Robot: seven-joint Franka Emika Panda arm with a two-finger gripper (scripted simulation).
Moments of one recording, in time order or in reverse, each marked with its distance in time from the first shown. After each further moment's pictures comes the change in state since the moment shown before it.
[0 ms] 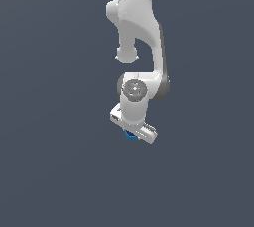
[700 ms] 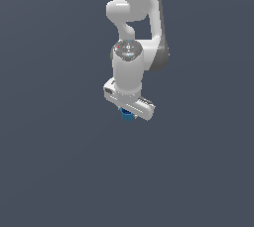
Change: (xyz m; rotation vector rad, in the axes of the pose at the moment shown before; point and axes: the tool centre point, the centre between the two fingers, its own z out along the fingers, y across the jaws) arm -0.033 0.042 -0.092 0.001 0.000 0.000
